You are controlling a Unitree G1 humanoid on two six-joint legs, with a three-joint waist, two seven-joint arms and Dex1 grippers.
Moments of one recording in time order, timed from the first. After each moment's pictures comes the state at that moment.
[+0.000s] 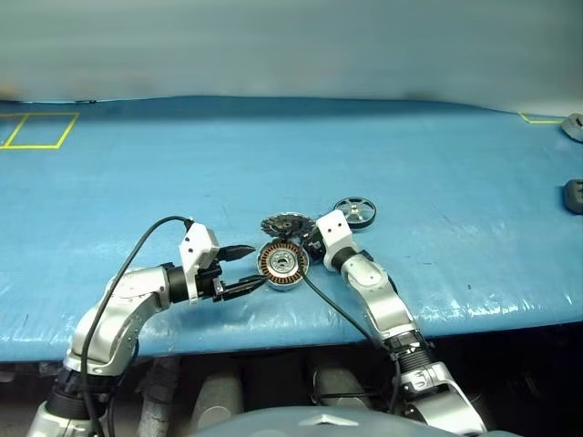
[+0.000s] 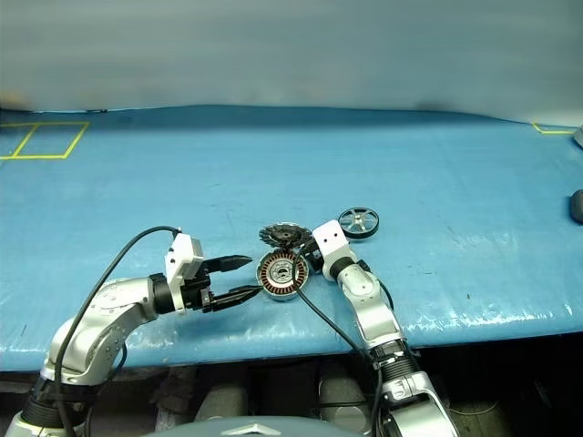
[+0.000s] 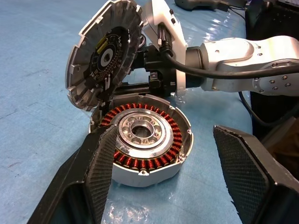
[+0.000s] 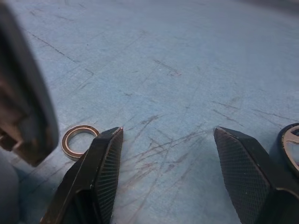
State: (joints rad) left arm -0.03 0.56 -0.06 -0.34 -0.43 0.48 -0.94; right arm -0.27 -0.09 0.18 0.25 -0.09 0.14 0.21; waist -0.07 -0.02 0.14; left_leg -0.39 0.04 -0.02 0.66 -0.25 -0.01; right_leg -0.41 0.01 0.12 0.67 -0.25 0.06
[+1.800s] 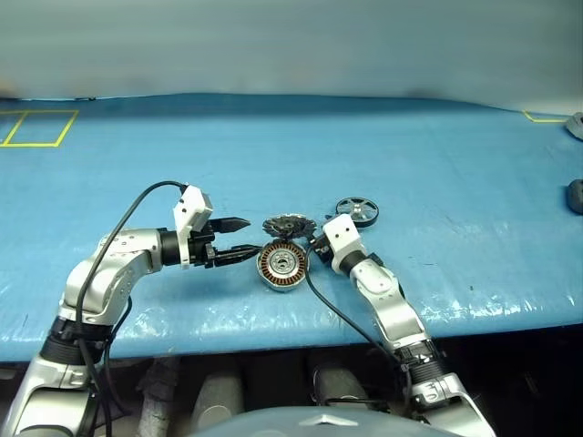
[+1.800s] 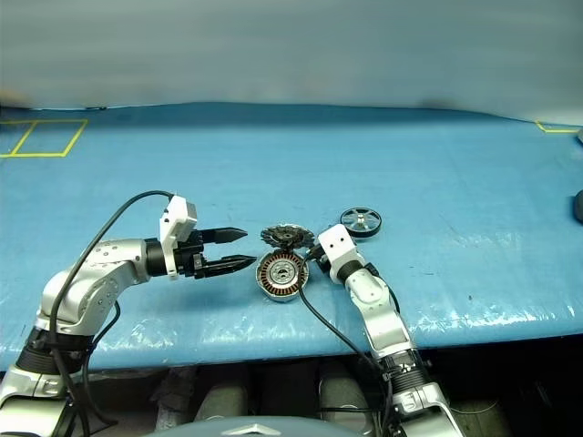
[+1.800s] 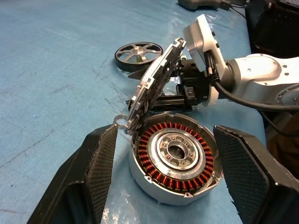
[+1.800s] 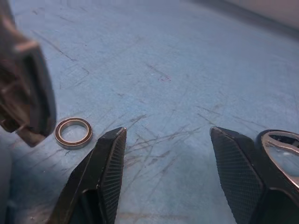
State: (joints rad) left arm -0.27 0.64 -0.06 -0.19 -0.51 0.58 -1.00; right arm -0.23 -0.14 0.19 0.18 -0.12 0.09 0.24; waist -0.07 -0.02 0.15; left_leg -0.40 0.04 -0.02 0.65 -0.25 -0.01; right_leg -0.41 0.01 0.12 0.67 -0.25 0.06
